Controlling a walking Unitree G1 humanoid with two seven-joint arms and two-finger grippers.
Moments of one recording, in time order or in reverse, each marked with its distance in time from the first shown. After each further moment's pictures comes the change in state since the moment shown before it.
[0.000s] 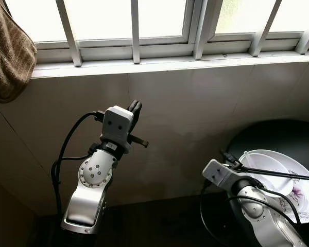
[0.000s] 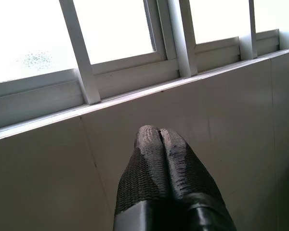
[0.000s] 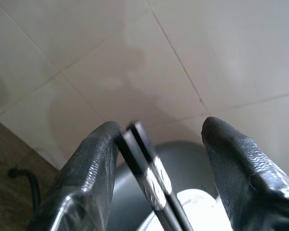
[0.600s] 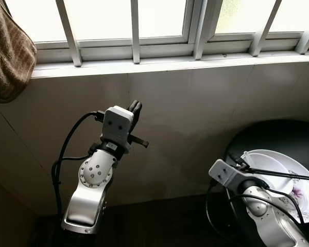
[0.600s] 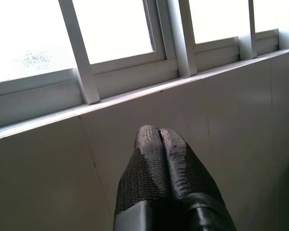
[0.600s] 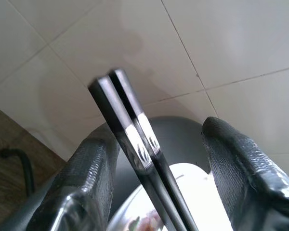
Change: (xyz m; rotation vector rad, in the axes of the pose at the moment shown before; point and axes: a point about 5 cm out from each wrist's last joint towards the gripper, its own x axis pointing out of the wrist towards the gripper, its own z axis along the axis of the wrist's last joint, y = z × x) left arm 0.000 -0.001 0.000 -0.001 0.000 -0.002; right arm 0.002 -0.006 -0.016 -0.031 0.070 -0.013
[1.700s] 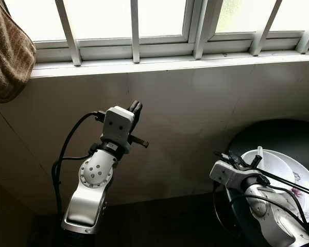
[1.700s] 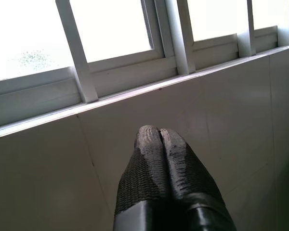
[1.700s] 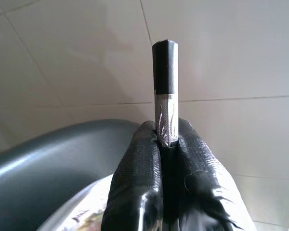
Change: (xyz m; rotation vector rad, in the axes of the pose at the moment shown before) left arm 0.000 -0.001 0.000 0.010 0.003 -0.007; right arm 0.005 -0.010 -0.001 -0.284 -0.043 -0.122
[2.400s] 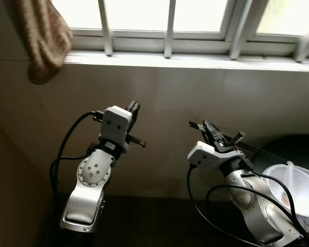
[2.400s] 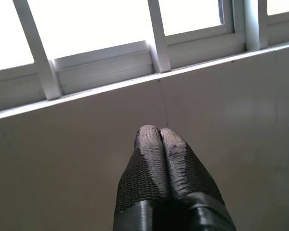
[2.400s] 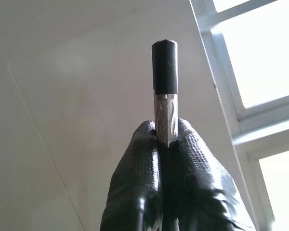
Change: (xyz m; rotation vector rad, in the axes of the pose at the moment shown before) left arm 0.002 -0.001 -0.002 -0.030 0.002 0.011; right arm -0.010 -0.045 0.075 0.107 -0.328 -0.299
